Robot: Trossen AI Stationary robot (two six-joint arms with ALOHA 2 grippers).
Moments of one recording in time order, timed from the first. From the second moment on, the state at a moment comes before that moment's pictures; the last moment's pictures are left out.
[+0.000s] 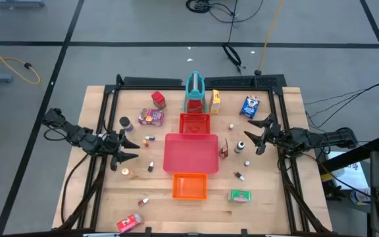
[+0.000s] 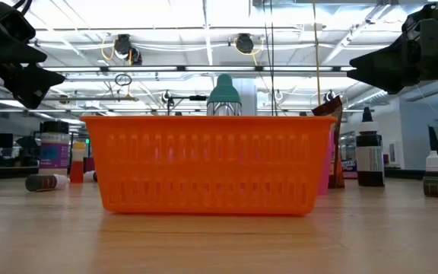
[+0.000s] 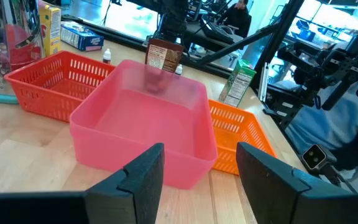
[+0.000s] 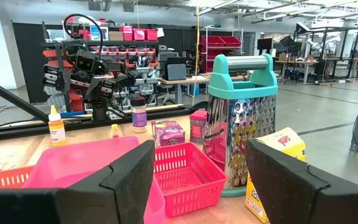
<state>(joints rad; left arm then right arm) -0.55 0.02 0.10 -0.27 -0.45 -0.42 0.15 0.00 0.02 0.08 0.52 -0.03</state>
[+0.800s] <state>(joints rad) -0.55 0.02 0.10 -0.26 -0.45 -0.42 0.15 0.00 0.02 0.15 0.52 0.03</state>
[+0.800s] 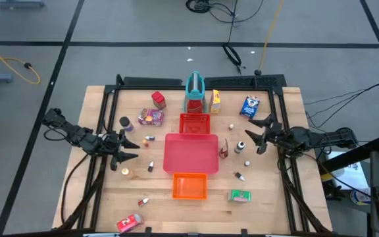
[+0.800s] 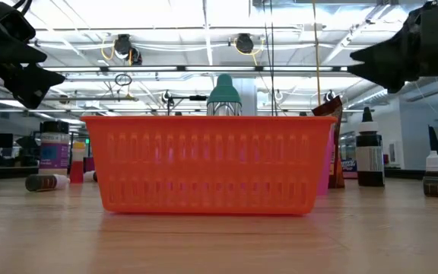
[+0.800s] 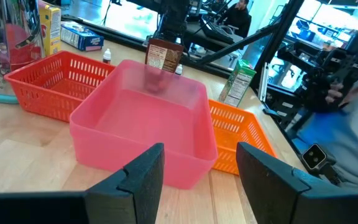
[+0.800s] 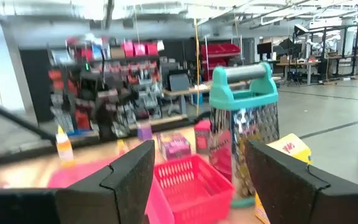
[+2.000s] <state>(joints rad) -0.55 0.02 0.10 -0.18 -0.52 -0.16 0.15 0.00 0.02 0.29 0.53 0.18</state>
